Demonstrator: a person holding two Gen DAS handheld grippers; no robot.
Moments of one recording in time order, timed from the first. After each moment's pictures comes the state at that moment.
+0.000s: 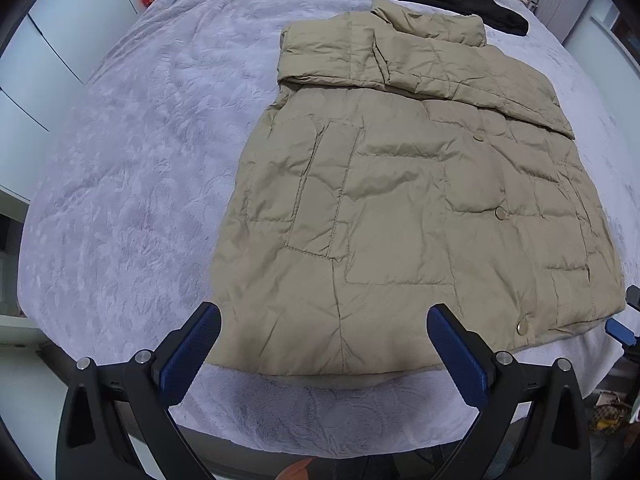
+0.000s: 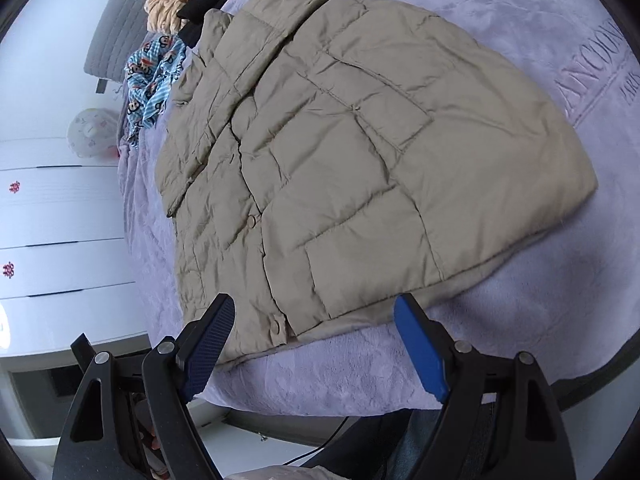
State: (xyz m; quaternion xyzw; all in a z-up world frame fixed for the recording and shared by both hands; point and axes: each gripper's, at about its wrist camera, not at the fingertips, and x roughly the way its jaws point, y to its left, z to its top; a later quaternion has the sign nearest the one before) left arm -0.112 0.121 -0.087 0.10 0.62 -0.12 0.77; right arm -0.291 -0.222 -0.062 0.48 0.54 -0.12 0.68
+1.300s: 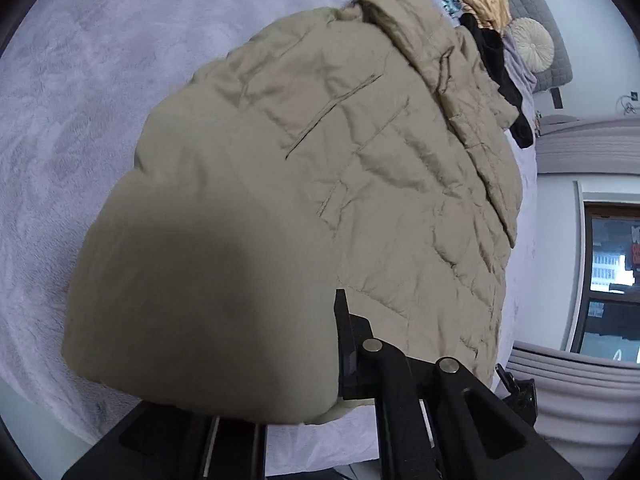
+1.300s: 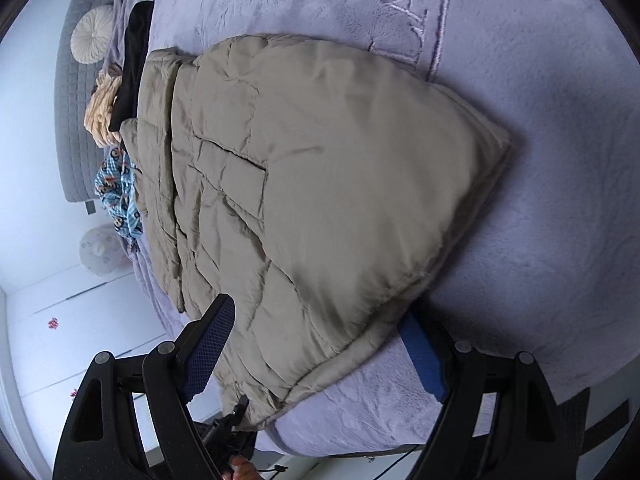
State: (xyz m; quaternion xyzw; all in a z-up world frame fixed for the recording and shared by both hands) left arm -0.096 0.180 -0.178 -0.27 0.67 -0.15 0.68; right arm -0.333 -0.292 -0.139 0.66 0.42 -0.19 0.59
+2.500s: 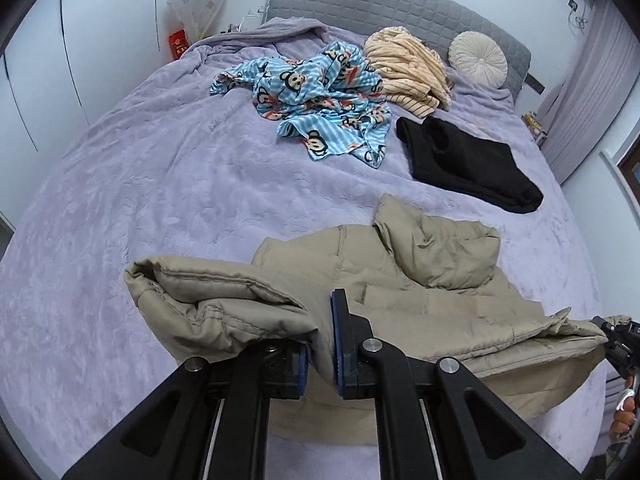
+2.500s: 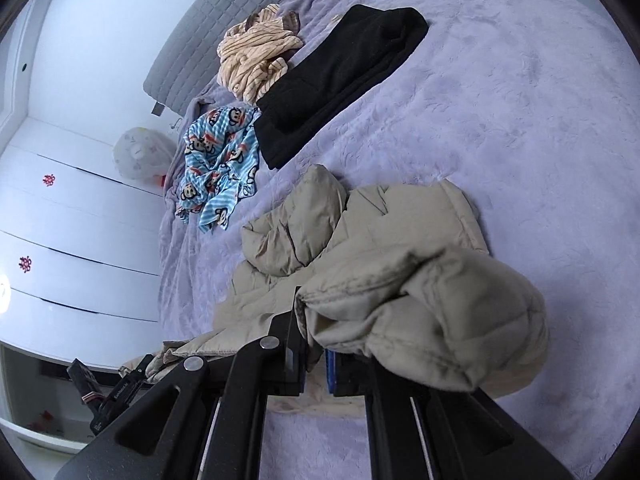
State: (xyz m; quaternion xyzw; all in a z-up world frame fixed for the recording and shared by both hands) left arm 0.152 0.056 -0.017 -0.04 0.50 -0.11 0.86; right arm 0.004 -0.376 0.002 0.40 0.47 -0.07 0.78
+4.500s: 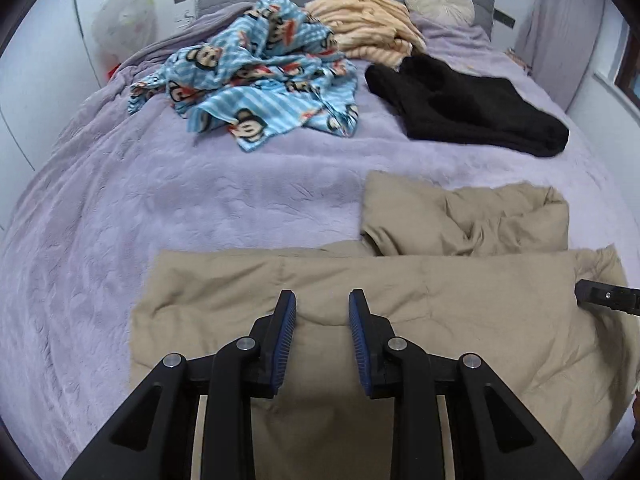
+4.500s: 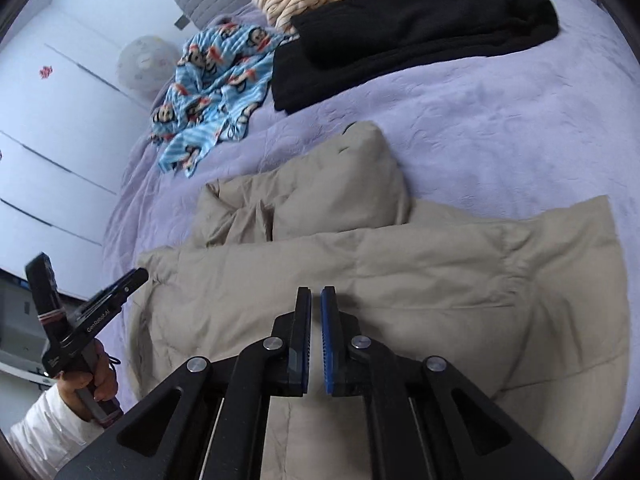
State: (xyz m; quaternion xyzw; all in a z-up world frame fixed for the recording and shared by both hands) left arm 0.252 -0.045 -0.161 0.08 0.50 -0.15 0.85; right arm 0.149 -0.314 -0.124 0.23 0.55 0.00 0.80
